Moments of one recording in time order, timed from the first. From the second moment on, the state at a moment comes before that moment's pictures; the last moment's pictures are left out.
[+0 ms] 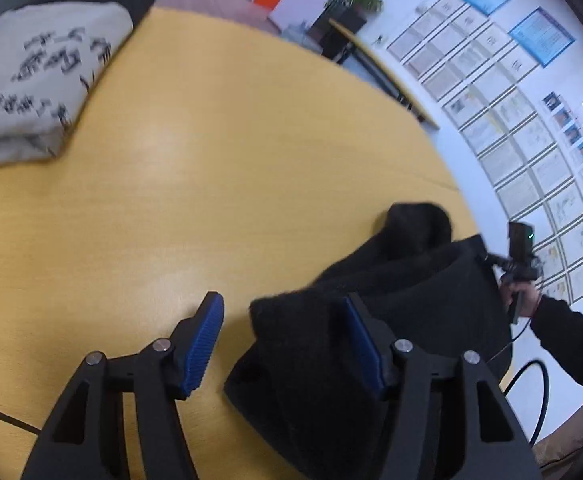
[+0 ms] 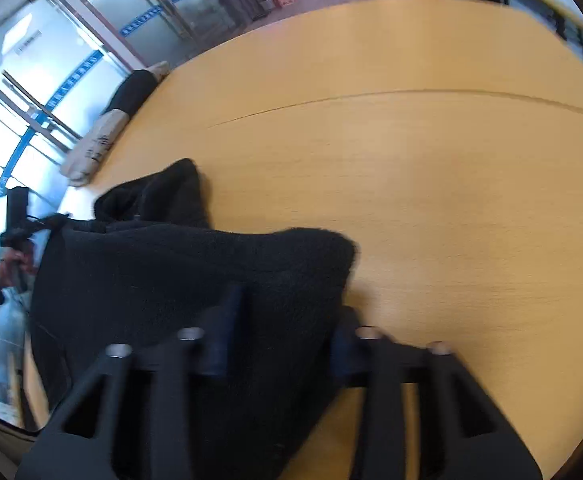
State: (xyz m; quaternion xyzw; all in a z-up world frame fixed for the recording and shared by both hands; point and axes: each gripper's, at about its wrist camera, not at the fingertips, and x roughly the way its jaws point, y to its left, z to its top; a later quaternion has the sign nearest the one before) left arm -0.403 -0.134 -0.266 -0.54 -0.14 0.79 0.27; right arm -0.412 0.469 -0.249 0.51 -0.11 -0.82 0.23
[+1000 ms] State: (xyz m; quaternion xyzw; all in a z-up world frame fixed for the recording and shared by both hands) left arm -0.369 -0.133 -0.171 -0.44 -0.03 0.84 0.32; right arm -0.396 0.381 -0.155 0.45 0.16 -0.80 0.36
